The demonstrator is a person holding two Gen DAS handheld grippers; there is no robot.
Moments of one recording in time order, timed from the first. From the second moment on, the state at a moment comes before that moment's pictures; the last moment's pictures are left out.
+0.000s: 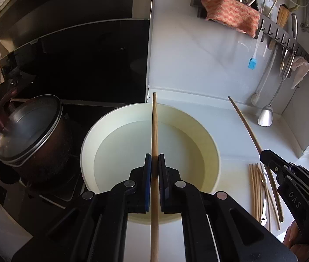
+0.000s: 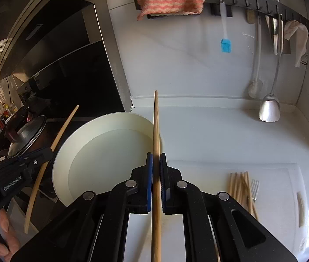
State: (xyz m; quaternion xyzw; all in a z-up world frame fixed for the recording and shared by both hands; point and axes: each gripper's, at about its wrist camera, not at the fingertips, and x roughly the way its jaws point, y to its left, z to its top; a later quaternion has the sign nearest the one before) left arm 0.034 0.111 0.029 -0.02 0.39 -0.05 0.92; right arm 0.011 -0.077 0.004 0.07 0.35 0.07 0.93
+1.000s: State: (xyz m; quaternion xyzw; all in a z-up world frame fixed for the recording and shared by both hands) left arm 0.153 0.149 -0.075 -0.03 0.52 -0.08 0.85; right arm 0.137 0.012 -0.095 0.12 0.51 0.09 0.85
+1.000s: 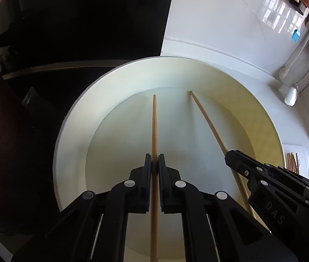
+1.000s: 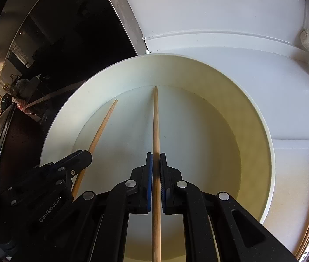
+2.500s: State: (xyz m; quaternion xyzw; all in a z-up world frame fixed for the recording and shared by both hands) left arm 0.133 0.163 -0.054 0.00 0.51 -0.06 0.86; right arm 0.098 -0.016 -0.061 0.09 0.48 0.06 0.87
